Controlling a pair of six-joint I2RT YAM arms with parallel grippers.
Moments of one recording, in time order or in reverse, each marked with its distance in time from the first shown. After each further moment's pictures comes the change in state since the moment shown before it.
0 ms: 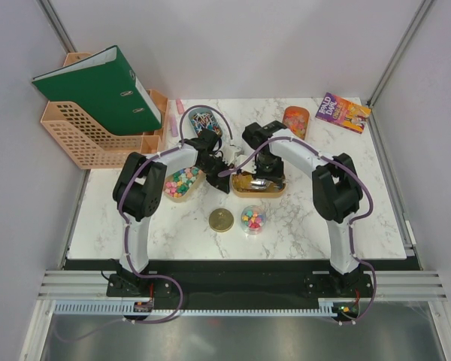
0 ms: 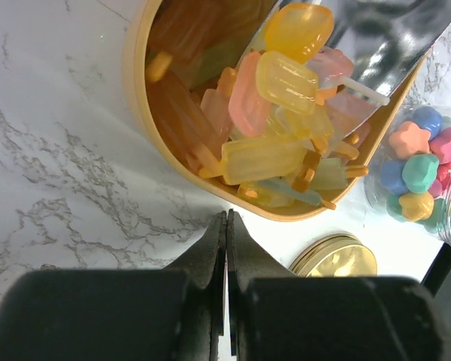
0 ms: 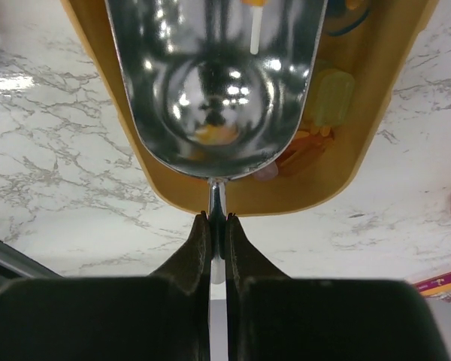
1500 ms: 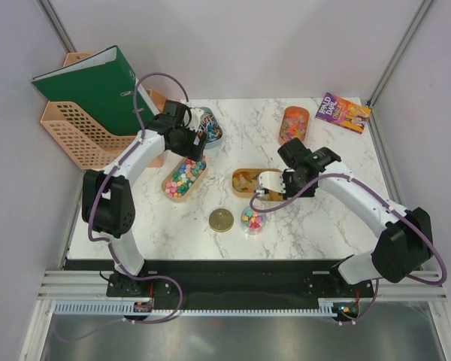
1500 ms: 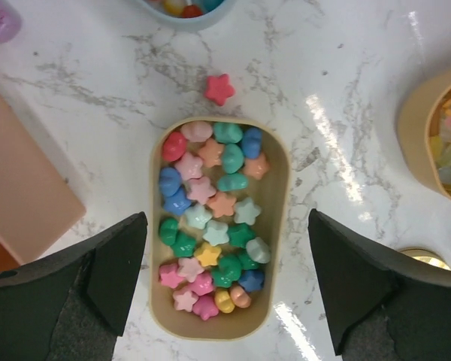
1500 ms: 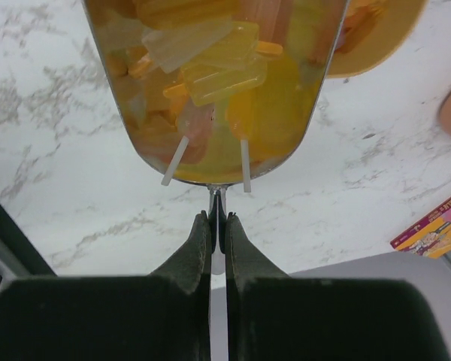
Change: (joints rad) left arm 0.148 -0.278 0.074 -0.083 -0.501 -0.187; right arm -0.053 -0.647 -0.545 0.213 -0.058 -0.154
